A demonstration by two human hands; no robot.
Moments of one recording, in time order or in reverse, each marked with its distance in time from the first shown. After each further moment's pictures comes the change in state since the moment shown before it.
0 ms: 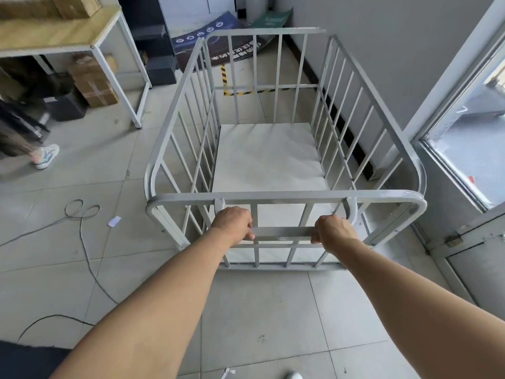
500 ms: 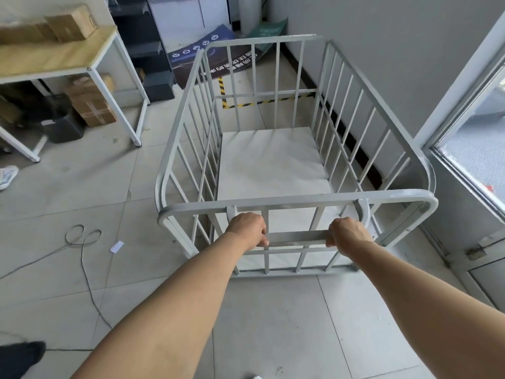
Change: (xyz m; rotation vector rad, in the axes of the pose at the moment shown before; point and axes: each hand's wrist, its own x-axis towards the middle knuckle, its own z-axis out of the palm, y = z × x) left_hand 0.082 -0.024 -0.041 -0.011 -0.087 0.049; right_hand 0.073 -0.040 -0.028 0.127 0.044 0.133
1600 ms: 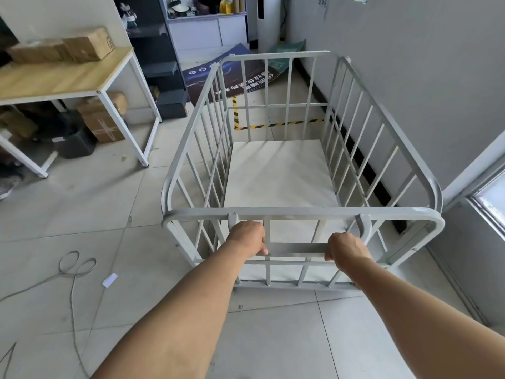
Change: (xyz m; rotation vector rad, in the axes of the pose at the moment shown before) left_hand 0.180 -0.025 -0.094 -0.021 0.051 -0.091; right_hand 0.166 -0.094 -0.063 0.024 -0.030 -0.067
